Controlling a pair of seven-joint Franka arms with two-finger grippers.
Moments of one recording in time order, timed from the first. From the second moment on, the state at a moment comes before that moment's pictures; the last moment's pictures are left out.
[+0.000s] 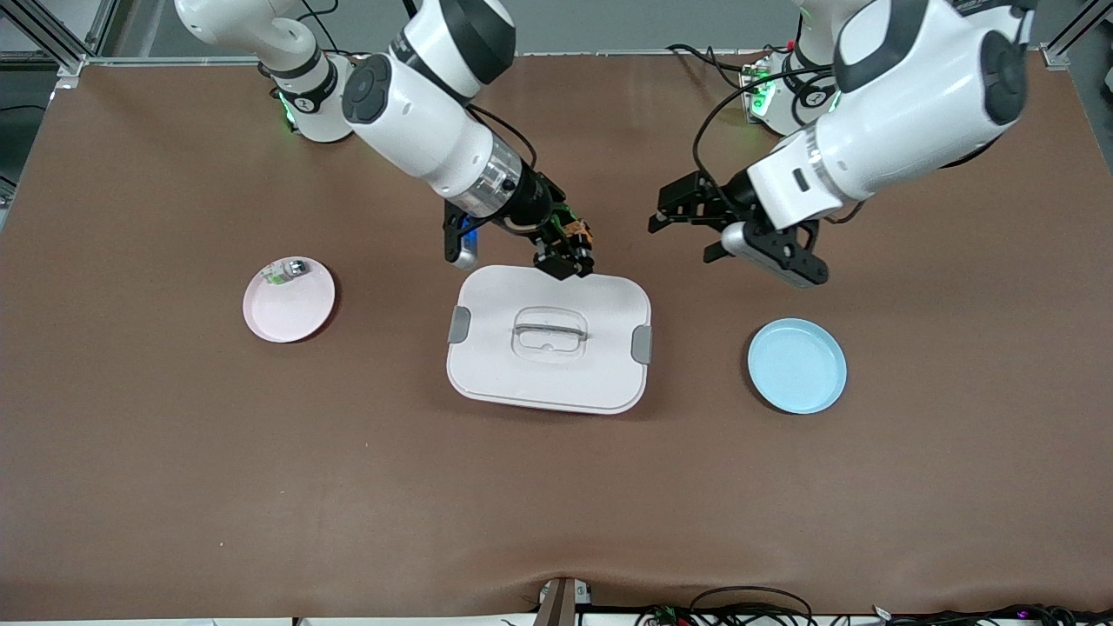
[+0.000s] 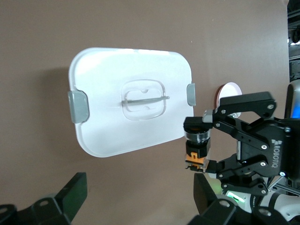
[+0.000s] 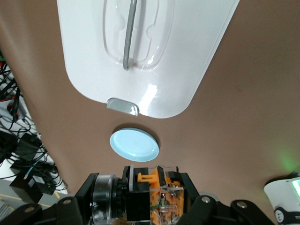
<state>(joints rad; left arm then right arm) -0.02 0.10 -0.44 -1.73 -0.54 1.99 -0.07 0.82 0.31 -0.09 -1.63 0.60 2.39 1.79</state>
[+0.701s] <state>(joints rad) -0.01 0.12 -0.45 -1.83 -0.76 2.07 0.00 0.85 0.34 -0.09 -1.62 0.67 2.47 1.80</state>
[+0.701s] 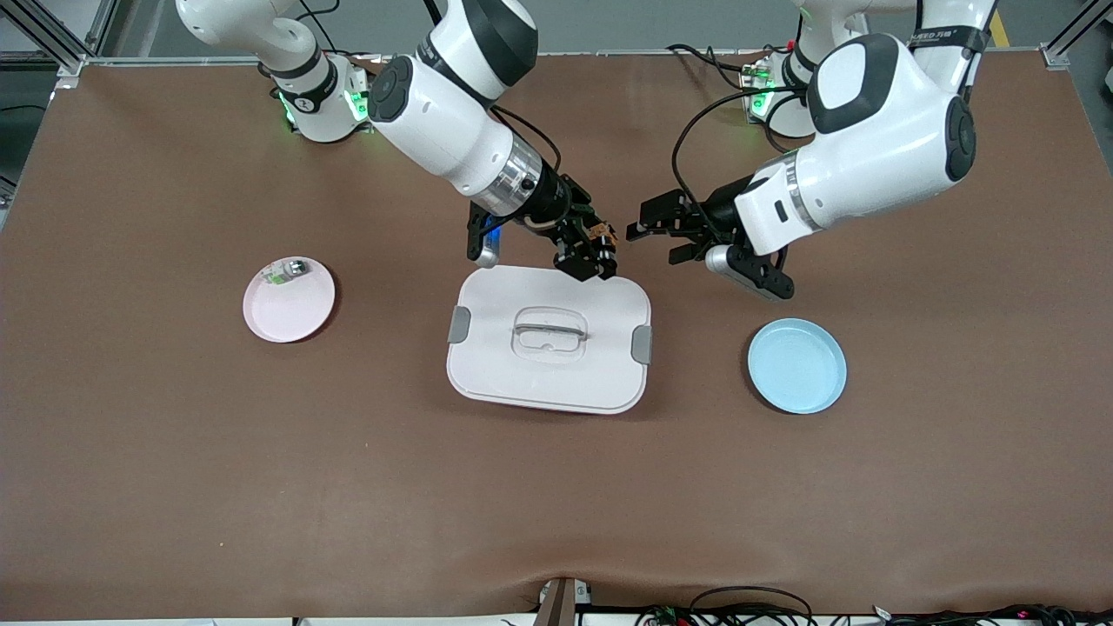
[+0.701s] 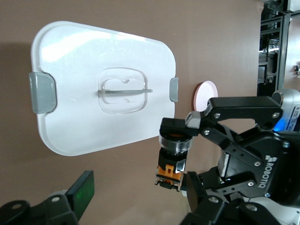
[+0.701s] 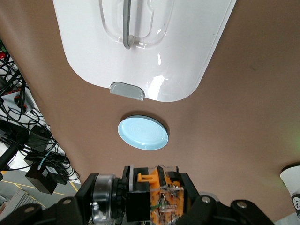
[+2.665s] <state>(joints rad) -0.08 0.17 -0.53 -1.91 -0.90 2.40 0.18 0.85 0.35 -0.09 -1.62 0.67 2.47 1.80</state>
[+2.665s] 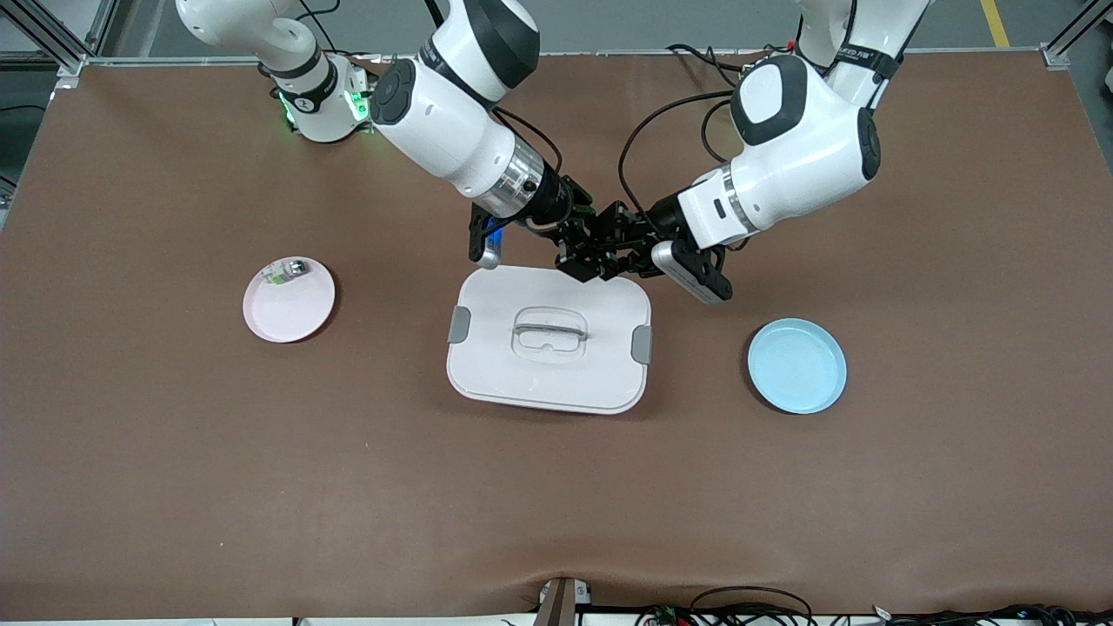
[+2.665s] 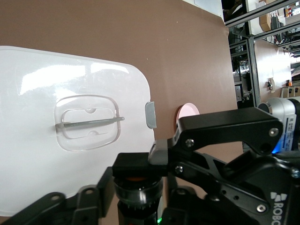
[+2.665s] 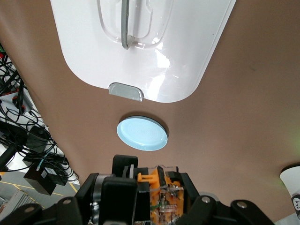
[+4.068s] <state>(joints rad) -0.07 0.16 -0.53 -1.91 -0.91 2.40 0.18 0.85 0.35 -0.09 -1.61 0.68 2.47 1.80</state>
